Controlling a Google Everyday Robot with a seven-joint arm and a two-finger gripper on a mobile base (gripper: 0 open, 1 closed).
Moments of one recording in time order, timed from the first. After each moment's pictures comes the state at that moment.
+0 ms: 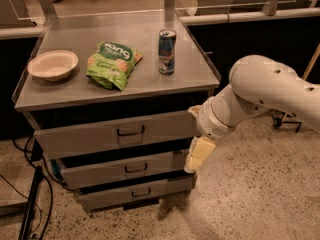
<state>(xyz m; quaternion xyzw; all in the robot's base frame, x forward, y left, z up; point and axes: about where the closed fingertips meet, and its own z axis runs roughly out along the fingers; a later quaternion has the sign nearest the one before) 0.504 -0.087 0.746 -0.65 0.72 0.11 0.22</state>
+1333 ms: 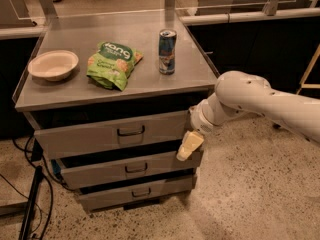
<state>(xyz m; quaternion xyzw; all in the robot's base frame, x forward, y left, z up) 0.581 -0.091 0.676 -0.59 0.77 0.10 0.23</state>
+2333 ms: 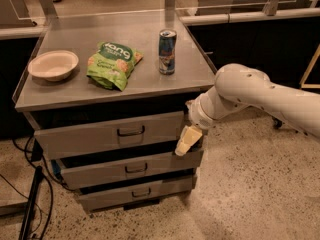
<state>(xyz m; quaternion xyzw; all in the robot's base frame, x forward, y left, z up) 0.590 -0.084 0.692 -0.61 0.75 0.10 0.25</state>
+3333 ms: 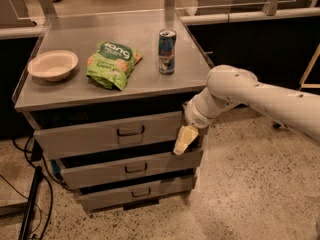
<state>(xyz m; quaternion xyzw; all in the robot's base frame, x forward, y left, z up) 0.612 -0.078 0.663 -0.62 0.74 0.11 0.22</state>
